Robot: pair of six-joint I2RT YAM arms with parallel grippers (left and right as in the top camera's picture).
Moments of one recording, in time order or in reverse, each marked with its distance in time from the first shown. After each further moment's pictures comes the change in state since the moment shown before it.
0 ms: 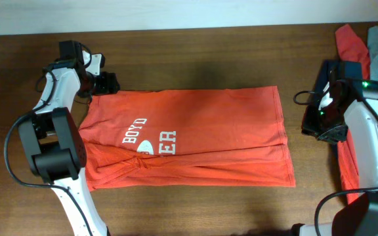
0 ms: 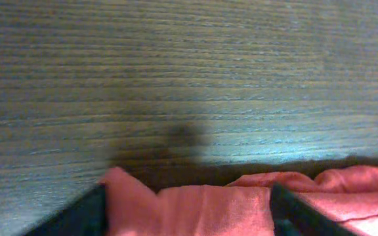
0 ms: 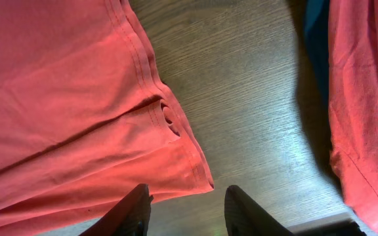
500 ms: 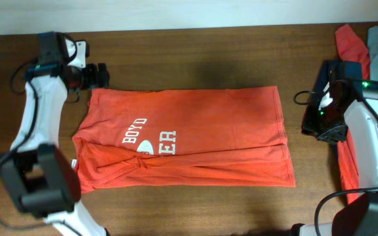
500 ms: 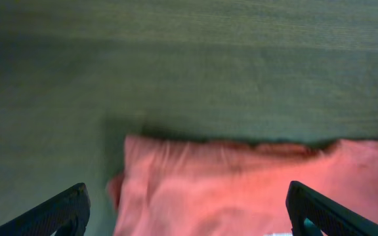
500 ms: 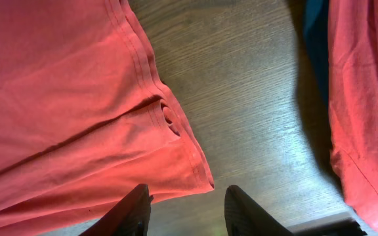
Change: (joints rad) left arm 0.001 -0.298 -0.112 0.001 -0.067 -0.028; right arm 0.000 0.000 0.000 -0.002 0.000 0.004
